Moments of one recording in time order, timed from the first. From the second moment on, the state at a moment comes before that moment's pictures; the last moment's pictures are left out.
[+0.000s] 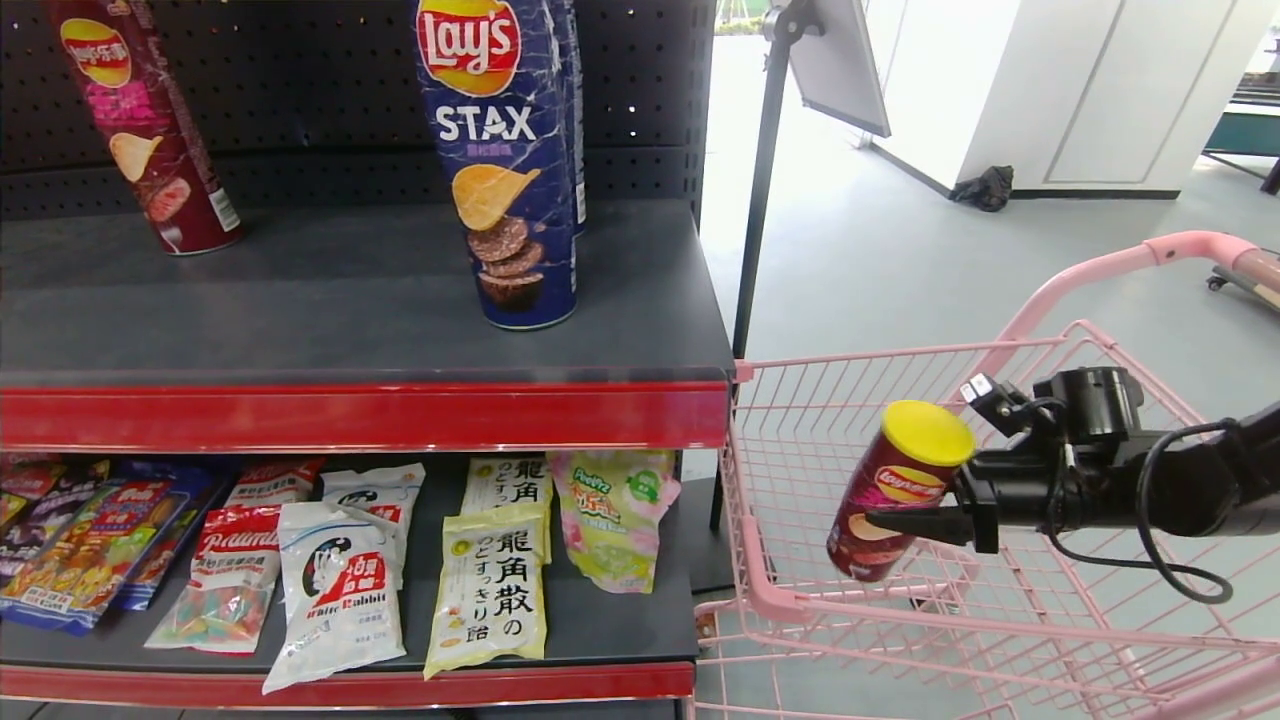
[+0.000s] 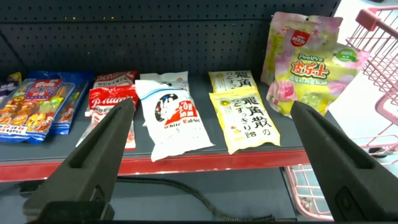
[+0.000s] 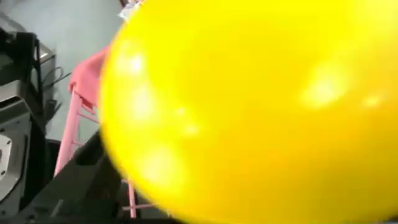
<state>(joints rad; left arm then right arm) 0.00 0.01 0.00 0.01 -0.03 -0.01 -0.02 2.01 -0.85 -0.37 1.14 -0.60</state>
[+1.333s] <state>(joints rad) 0.00 0.01 0.00 0.01 -0.03 -0.01 0.10 1.41 -0.87 -0.37 1.04 -0.29</state>
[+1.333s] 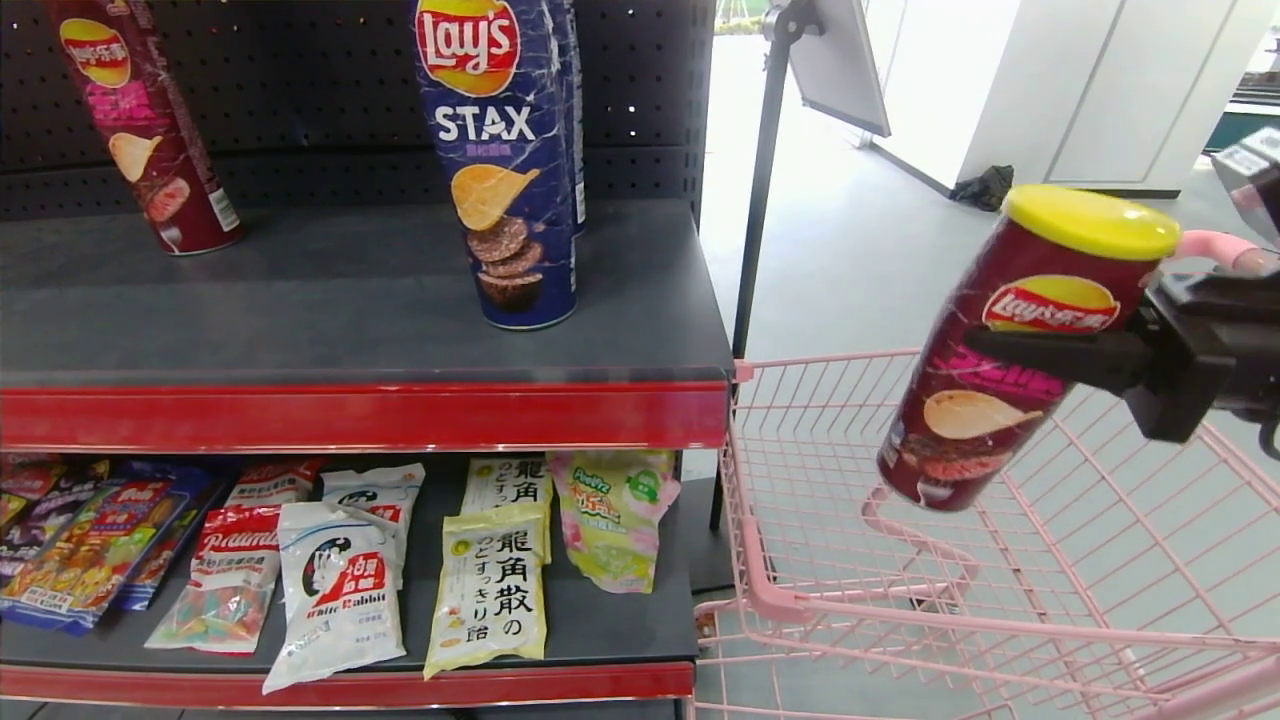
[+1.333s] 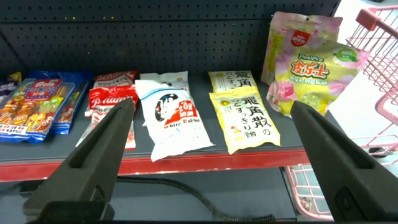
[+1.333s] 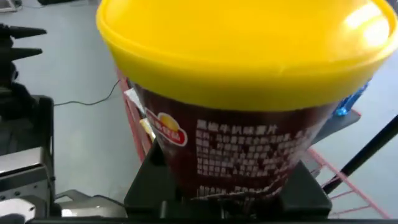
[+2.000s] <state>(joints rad) 0.00 0.01 0.00 0.01 -0.02 -0.01 0.51 1.29 -0.65 -0.37 0.78 -0.30</state>
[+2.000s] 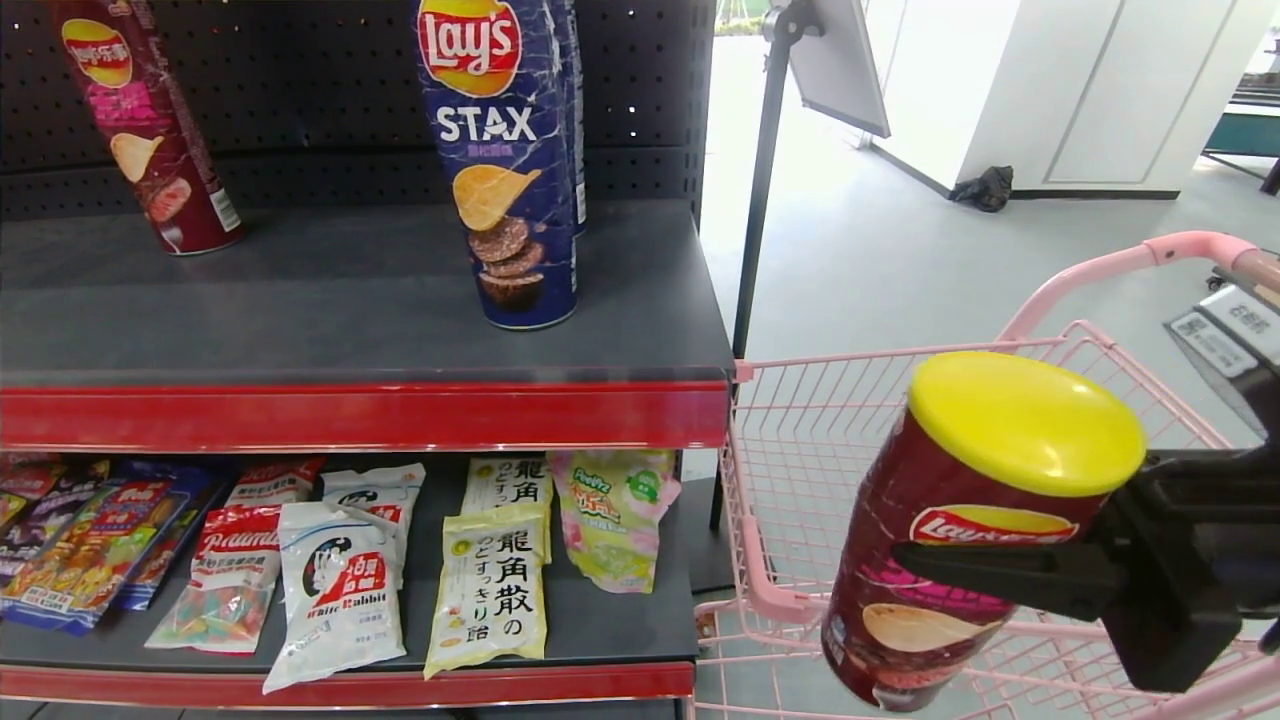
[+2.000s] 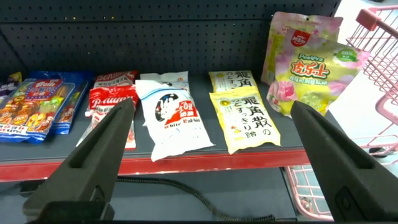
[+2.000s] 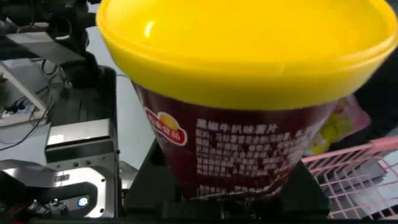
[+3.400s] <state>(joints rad) 0.00 0.01 0.00 0.01 -0.03 -0.01 0.55 1.29 -0.64 -0.37 0.77 -0.31</state>
